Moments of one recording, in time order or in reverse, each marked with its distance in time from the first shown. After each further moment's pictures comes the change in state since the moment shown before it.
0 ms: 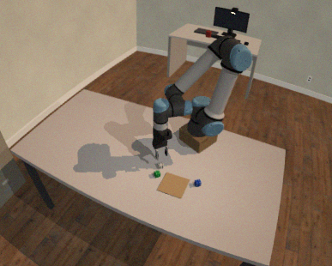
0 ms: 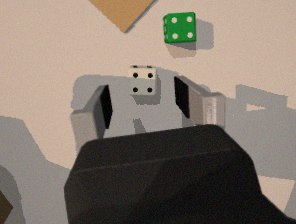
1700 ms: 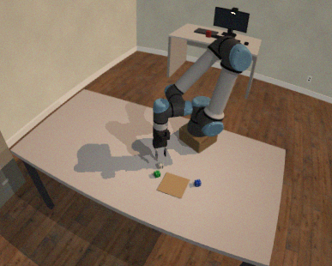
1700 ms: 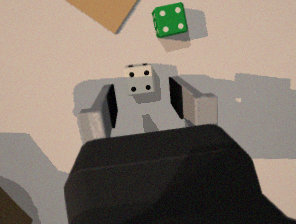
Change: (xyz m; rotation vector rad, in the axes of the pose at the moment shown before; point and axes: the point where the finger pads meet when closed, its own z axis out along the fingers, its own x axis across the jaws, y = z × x) arm 0.003 0.002 0.002 -0.003 0.000 0.143
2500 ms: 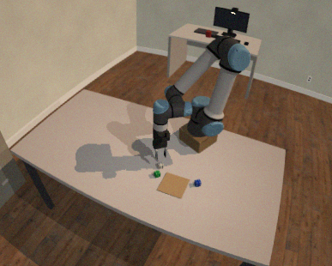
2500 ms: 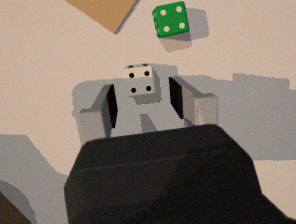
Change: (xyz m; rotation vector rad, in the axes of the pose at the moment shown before) arm 0.000 0.000 0.005 0.000 0.000 0.000
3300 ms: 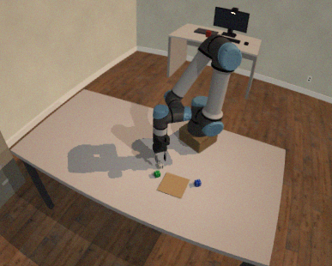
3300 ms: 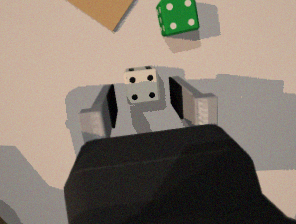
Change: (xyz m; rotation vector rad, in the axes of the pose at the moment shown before) arm 0.000 0.001 0.031 0.000 -0.002 0.000
